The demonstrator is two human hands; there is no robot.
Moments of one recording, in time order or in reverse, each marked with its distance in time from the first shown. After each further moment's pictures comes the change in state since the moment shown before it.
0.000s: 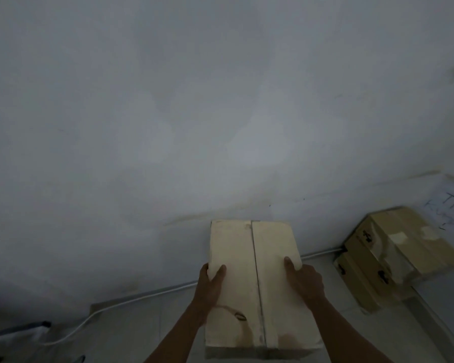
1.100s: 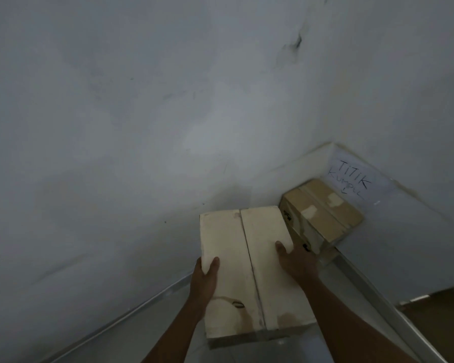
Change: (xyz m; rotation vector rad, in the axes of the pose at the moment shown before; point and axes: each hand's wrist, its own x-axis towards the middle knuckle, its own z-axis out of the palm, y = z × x) left_hand 0.026 0.064 0.294 0.101 -0.128 0.069; right_hand 0.141 0.146 -0.199 0.054 0.071 0.100
